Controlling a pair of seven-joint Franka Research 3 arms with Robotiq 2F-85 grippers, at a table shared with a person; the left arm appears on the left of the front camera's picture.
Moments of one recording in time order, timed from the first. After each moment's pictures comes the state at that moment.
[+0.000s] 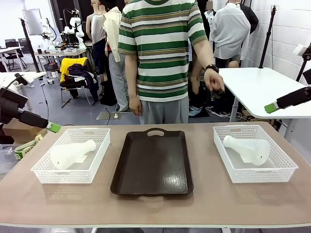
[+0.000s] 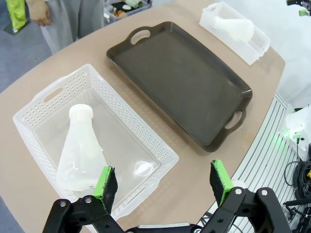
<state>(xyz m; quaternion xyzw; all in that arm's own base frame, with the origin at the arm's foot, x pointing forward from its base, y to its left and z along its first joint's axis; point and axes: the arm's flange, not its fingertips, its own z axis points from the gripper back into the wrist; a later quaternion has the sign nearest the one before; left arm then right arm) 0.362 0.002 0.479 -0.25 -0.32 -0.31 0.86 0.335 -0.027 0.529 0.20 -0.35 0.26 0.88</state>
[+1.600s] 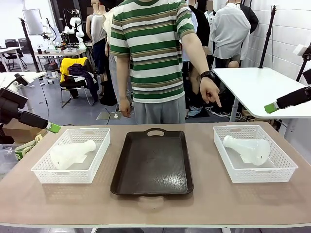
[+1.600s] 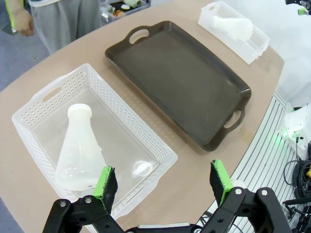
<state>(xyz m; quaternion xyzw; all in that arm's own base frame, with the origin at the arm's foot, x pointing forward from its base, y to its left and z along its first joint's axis) 0.362 0.002 0.479 -0.25 -0.31 -0.31 0.86 0.335 -0.027 0.529 0.20 -0.35 0.26 0.88</state>
